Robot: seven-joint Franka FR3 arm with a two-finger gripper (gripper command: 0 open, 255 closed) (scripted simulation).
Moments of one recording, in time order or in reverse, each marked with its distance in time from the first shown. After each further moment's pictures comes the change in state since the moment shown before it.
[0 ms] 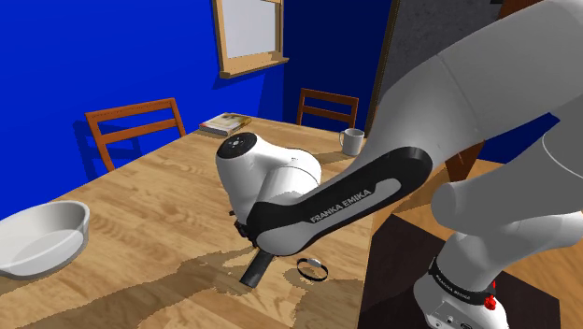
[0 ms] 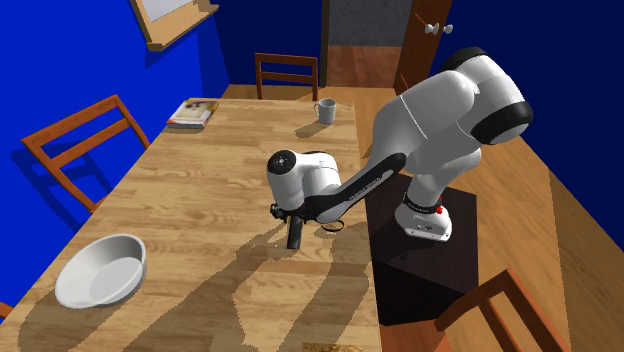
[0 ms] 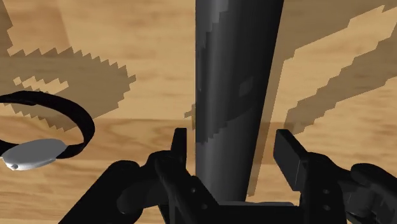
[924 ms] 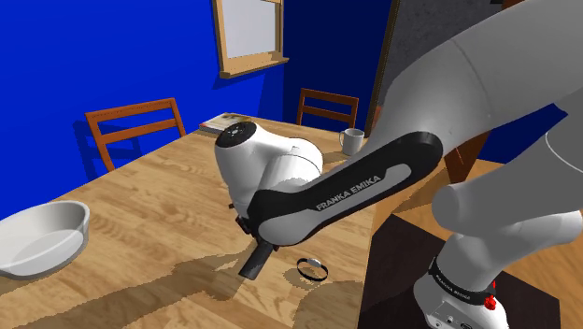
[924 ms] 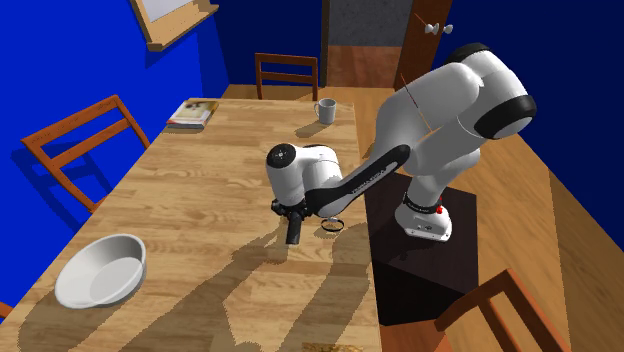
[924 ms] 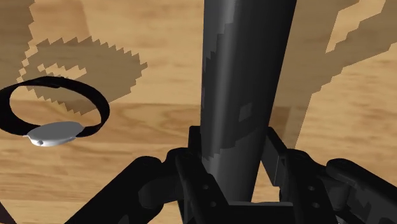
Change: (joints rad) arm 0.083 0.028 -0.090 0.012 -0.037 -0.052 0.017
